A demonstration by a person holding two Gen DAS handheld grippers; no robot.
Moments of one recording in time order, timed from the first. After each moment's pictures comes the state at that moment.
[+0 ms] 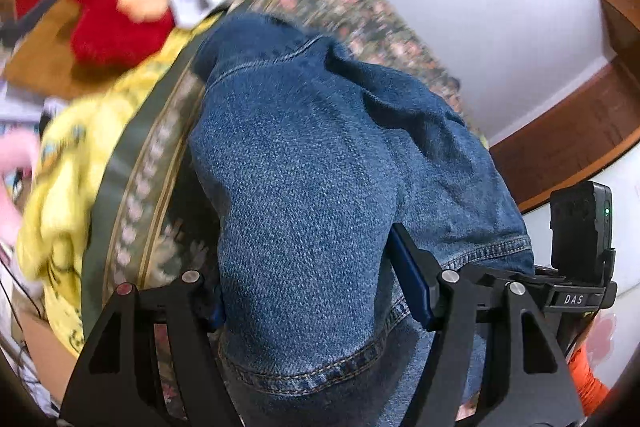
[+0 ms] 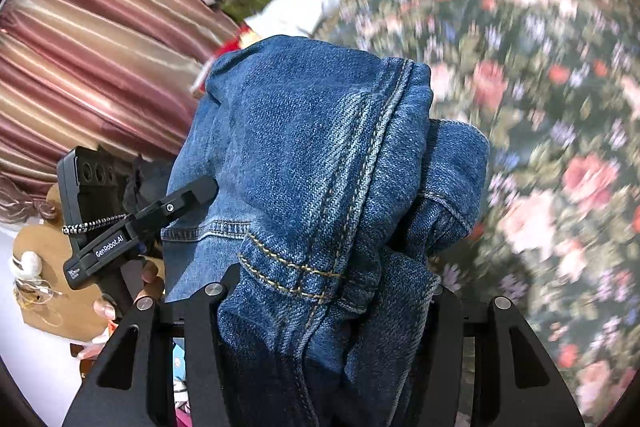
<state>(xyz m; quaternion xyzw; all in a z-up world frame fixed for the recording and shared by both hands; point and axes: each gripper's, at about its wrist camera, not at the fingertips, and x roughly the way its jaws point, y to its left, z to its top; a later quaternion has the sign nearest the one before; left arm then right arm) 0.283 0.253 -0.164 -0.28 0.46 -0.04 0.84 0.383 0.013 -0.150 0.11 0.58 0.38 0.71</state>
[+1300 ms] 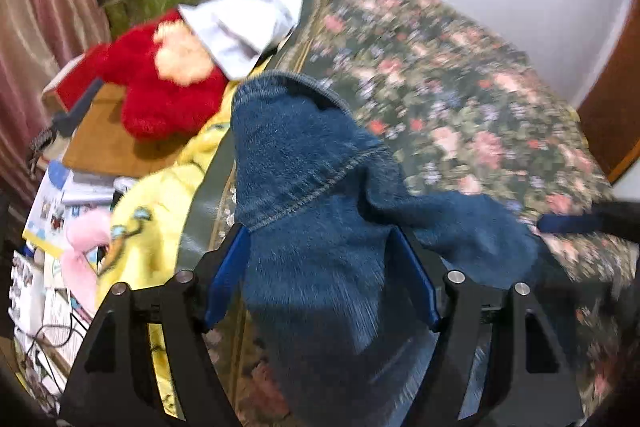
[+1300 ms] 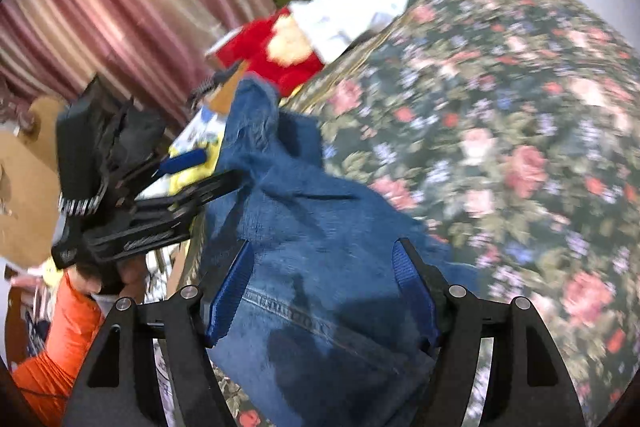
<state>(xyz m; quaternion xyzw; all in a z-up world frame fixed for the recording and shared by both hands) 0.330 0.262 -0.198 -0.09 0.45 0.09 0.88 0.395 0.081 -0.156 -0.04 0.51 0.44 0.74</state>
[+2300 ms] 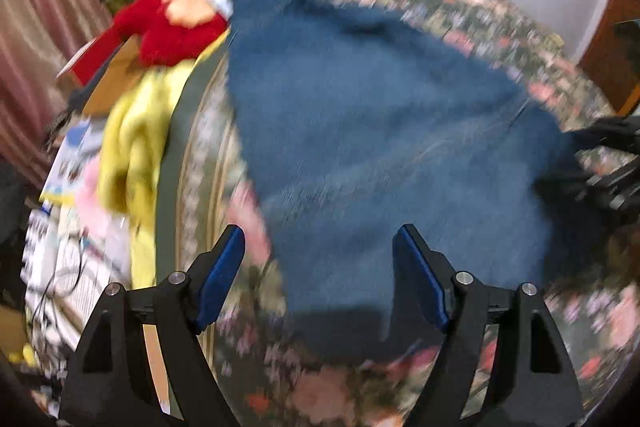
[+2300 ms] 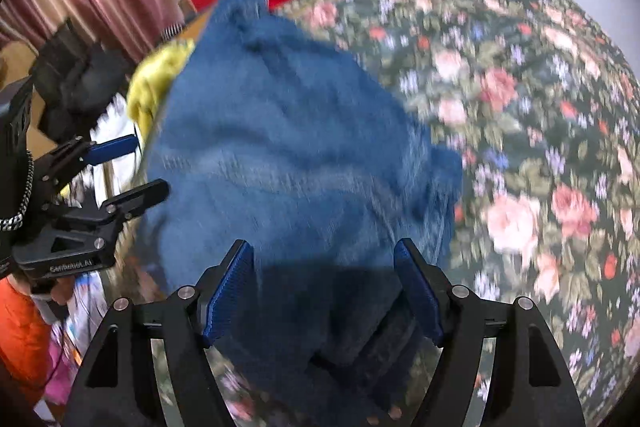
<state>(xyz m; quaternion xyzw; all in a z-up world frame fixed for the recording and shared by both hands) 0.199 0.210 -0.236 -0.04 0.49 0.10 0.87 0.325 0.036 -0.202 -0.14 0.53 0.38 0.75</state>
